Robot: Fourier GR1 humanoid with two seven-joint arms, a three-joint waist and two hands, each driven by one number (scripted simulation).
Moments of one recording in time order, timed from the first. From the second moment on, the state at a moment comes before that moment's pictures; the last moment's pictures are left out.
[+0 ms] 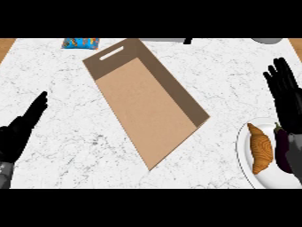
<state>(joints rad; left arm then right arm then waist) -0.08 0.56 -0.17 -1.36 0.16 0.08 -0.05 -0.25 -0.47 0.10 -1.39 -0.45 -0.19 -0.09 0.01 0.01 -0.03</state>
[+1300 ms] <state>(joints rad) 0.00 0.42 -0.18 -1.51 0.05 0.27 0.06 -0.03 -0.83 0.19 -1.48 0.17 -0.37 0.05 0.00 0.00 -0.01</state>
